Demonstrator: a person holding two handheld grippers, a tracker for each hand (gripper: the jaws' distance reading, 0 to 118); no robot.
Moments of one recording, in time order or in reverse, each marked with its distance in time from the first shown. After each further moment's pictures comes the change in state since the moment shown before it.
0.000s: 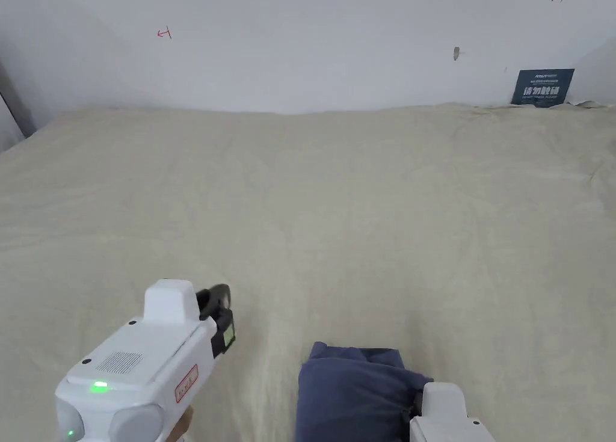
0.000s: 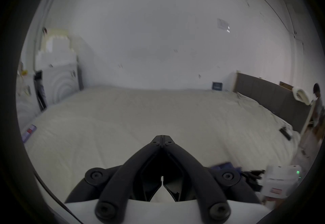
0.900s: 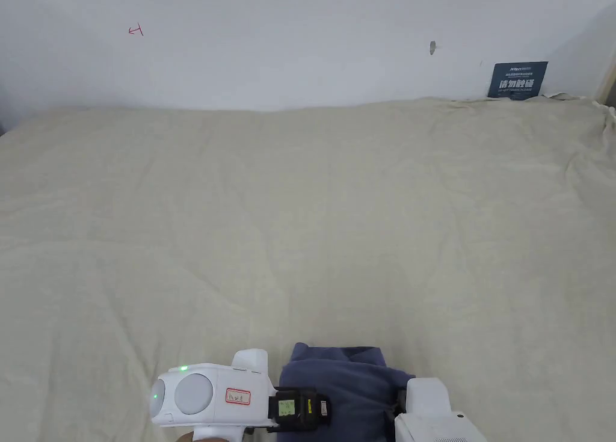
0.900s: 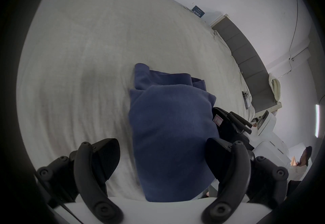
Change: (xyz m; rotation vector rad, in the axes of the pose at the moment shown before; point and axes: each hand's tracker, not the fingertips) left arm 0.019 -0.090 -0.120 -0.703 -0.367 0.276; right arm 0.008 0.003 0.000 -0.021 0.033 0.002
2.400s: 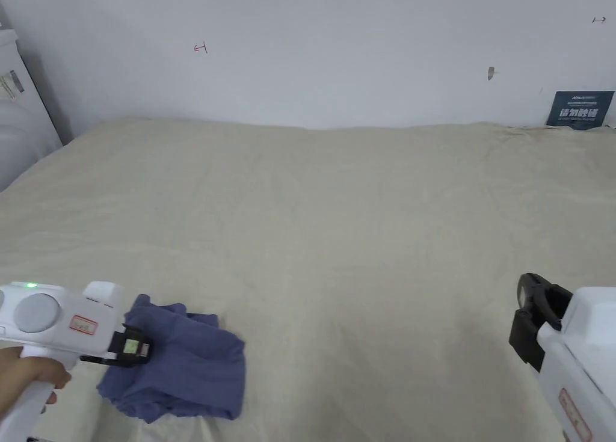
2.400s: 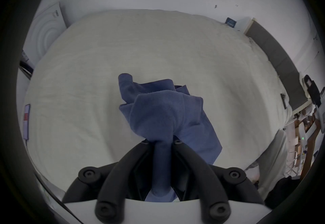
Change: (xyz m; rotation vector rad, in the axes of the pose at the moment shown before) left arm -0.134 0.068 0.229 0.078 0.475 -0.102; right arm 0.028 0.152 0.134 0.480 -0.011 0.036
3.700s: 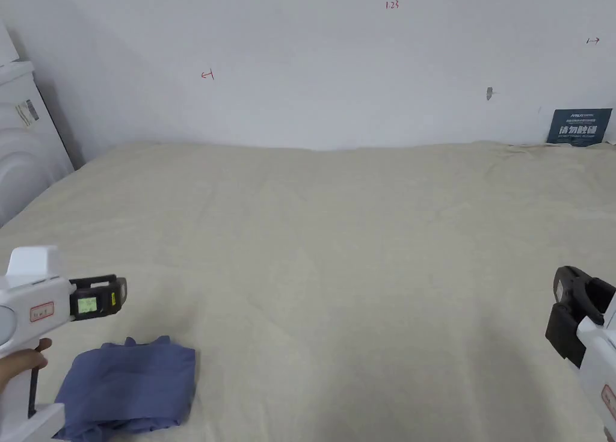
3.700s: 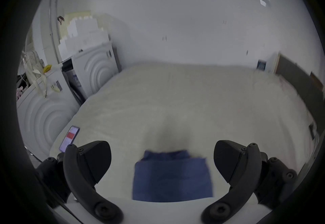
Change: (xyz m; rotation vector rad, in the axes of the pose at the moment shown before) left arm 0.015 0.006 0.093 0.589 0.273 0.093; right arm 0.026 0.022 0.012 0.068 -0.040 -0.003
